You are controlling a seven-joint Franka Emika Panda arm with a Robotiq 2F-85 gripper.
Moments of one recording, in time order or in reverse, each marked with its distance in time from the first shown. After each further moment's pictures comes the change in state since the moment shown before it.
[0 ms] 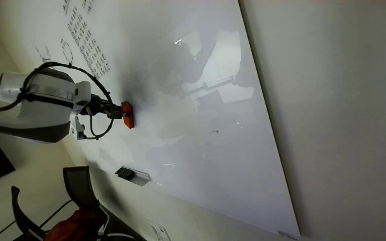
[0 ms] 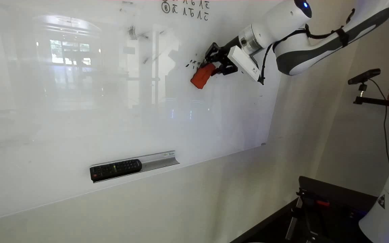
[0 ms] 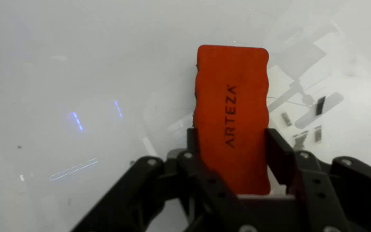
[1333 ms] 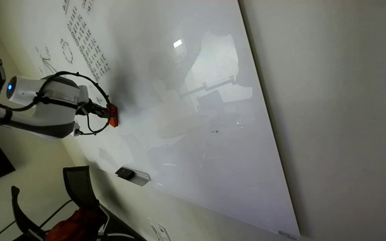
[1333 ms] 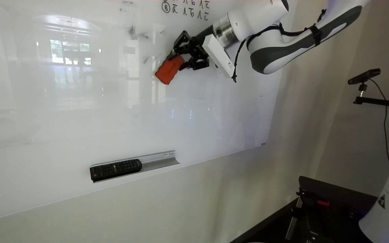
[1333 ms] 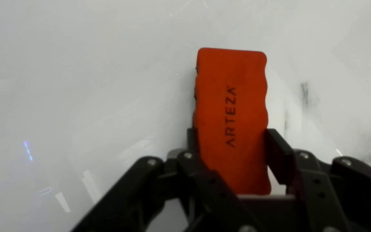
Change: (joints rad) arm 0.089 0.197 0.076 0.205 0.100 0.085 -0.073
